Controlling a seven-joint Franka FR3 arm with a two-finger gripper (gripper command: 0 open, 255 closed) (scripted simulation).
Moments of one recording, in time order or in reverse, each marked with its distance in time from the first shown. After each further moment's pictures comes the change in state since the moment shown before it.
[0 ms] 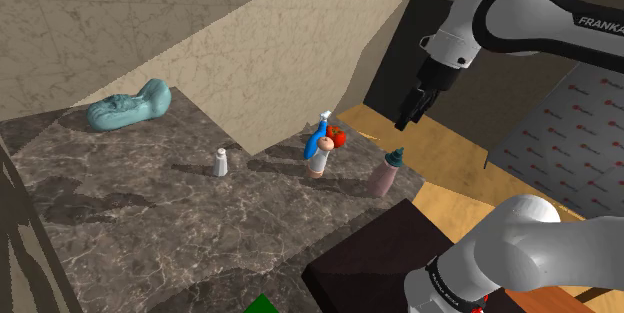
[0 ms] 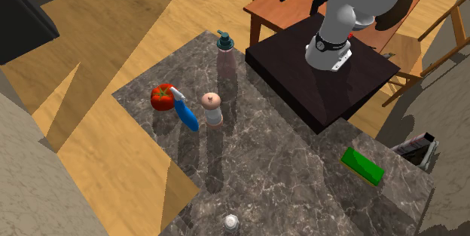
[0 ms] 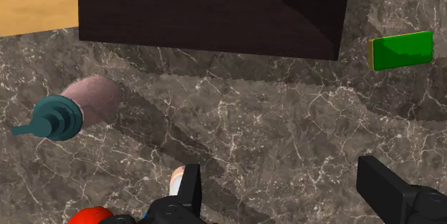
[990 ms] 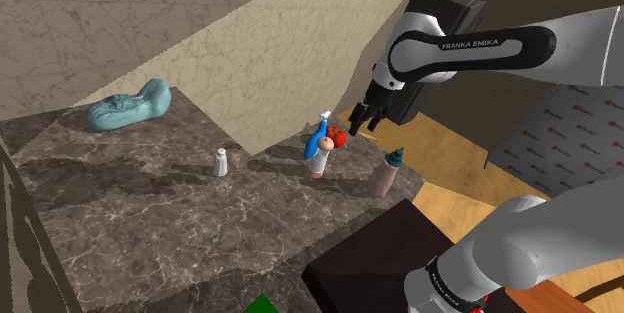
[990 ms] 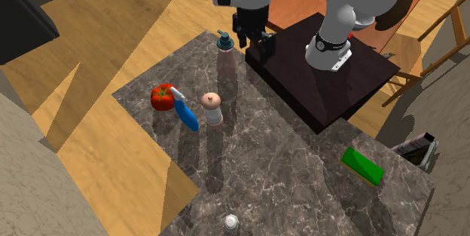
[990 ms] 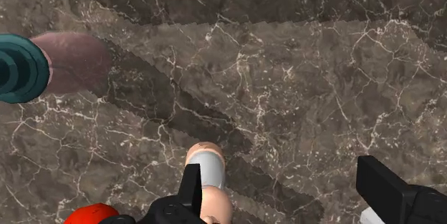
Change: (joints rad) arm -0.033 0.432 -0.016 0.014 0.009 0.413 0.024
